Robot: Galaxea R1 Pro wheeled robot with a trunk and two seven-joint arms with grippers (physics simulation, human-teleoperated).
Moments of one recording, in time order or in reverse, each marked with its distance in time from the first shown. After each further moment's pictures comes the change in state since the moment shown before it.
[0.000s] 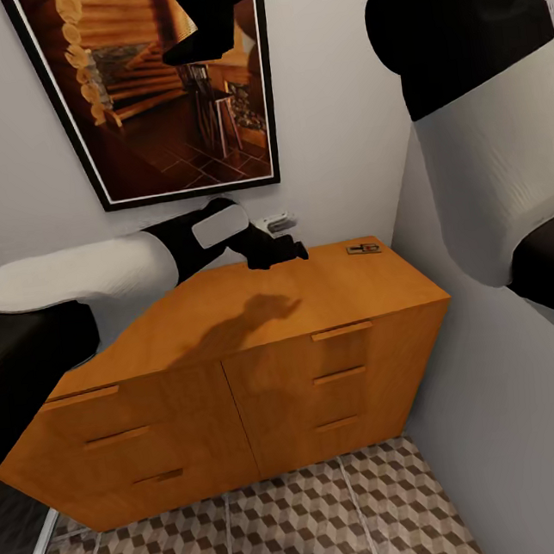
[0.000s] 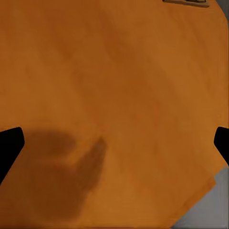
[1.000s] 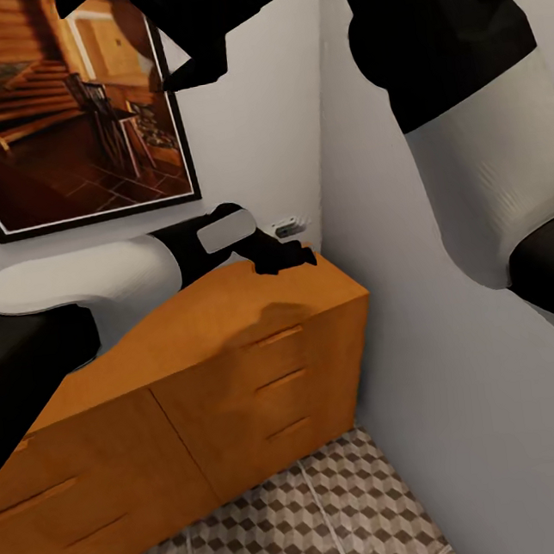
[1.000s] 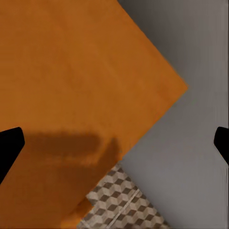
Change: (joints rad) left arm 0.008 -0.002 0.003 -0.046 0.001 -0.006 -0.004; right arm 0.004 0.002 0.081 0.002 0.004 -0.003 -0.001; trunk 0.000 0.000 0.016
